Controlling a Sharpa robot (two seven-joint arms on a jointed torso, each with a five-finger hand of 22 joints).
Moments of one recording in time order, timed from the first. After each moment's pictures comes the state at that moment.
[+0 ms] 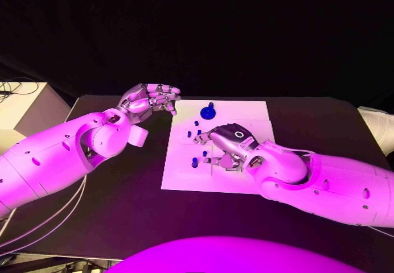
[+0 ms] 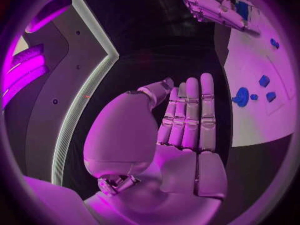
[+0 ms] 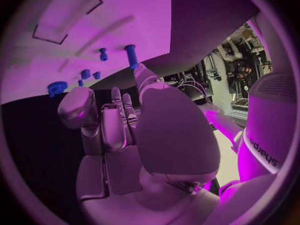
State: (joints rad) left arm 0.86 -0.87 0.40 1.46 -0.29 0.00 0.28; left_hand 1.37 -0.15 0.55 0.00 0.05 0.95 0.17 0.20 0.41 1.07 0.11 0.33 0.14 1.00 0.04 0.88 0.42 0.17 0.98 0.13 0.67 0.59; right arm 1.12 -0.70 -0.15 1.69 -1.82 -0.49 -0.22; right_hand 1.52 -0.24 0.21 0.29 0.13 0.85 0.10 0.09 0.41 0.94 0.09 0.26 0.08 1.47 0.01 1.32 1.16 0.08 1.47 0.08 0.92 1.24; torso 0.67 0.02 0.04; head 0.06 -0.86
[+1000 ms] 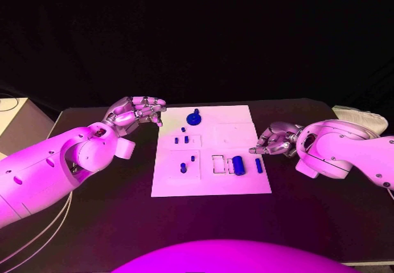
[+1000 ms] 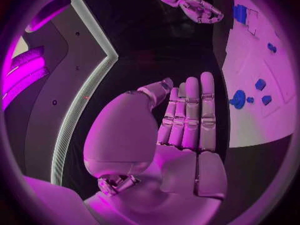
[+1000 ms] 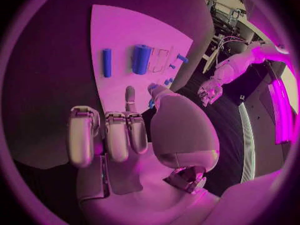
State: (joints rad) left arm 0.82 -0.89 0.40 1.45 -0.29 0.00 0.28; left_hand 1.37 -0.15 0.54 0.01 0.05 0.95 0.17 0.19 0.41 1.07 0.11 0.32 0.15 1.03 0.04 0.90 0.44 0.17 1.01 0.13 0.67 0.59; right arm 1.27 -1.03 -0.16 1.73 -1.06 -0.15 -0.50; right_hand 1.14 -0.13 0.21 0.29 0.34 0.92 0.09 0.38 0.64 1.47 0.01 1.57 1.31 1.47 -0.06 1.52 1.31 0.05 1.47 0.03 1.42 1.31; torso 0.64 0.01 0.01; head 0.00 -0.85
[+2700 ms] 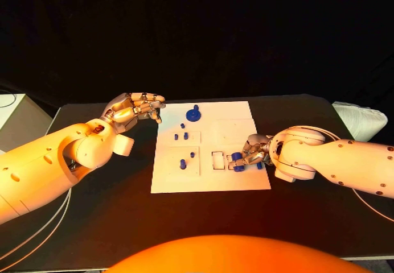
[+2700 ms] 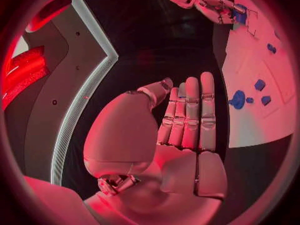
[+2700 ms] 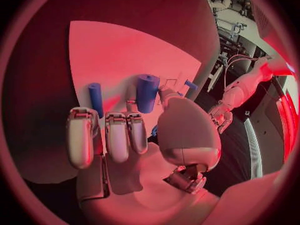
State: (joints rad) left arm 0.82 -0.89 0.40 1.46 -0.29 0.00 0.28; left_hand 1.37 -0.15 0.54 0.01 0.05 0.95 0.17 0.19 0.41 1.07 0.11 0.32 0.15 1.03 0.04 0.90 0.45 0.17 1.01 0.13 0.67 0.59; right arm 1.20 -0.84 -0.19 1.61 -1.13 -0.05 -0.57; right_hand 1.05 -0.13 0.11 0.29 0.26 0.97 0.08 0.36 0.69 1.47 0.01 1.57 1.31 1.47 -0.06 1.53 1.31 0.03 1.47 0.03 1.44 1.31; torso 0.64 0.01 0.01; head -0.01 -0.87
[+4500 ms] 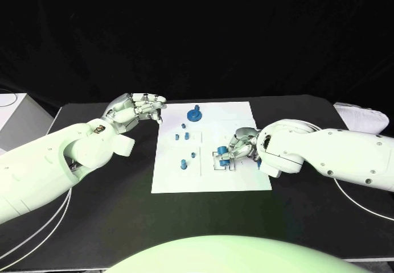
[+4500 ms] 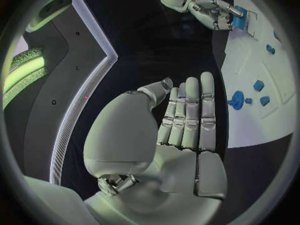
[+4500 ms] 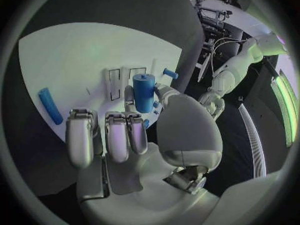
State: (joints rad) left arm 0.82 -0.90 0.40 1.47 -0.29 0.01 0.27; left_hand 1.37 -0.15 0.54 0.01 0.05 0.95 0.17 0.19 0.40 1.07 0.11 0.31 0.15 1.03 0.04 0.90 0.45 0.17 1.01 0.13 0.67 0.59; right arm 1.26 -0.76 -0.19 1.62 -0.94 -0.11 -0.57; right_hand 1.07 -0.15 0.27 0.29 0.28 0.98 0.07 0.36 0.70 1.47 0.00 1.57 1.31 1.46 -0.07 1.53 1.31 0.03 1.47 0.03 1.44 1.31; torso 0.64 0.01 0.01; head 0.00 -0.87
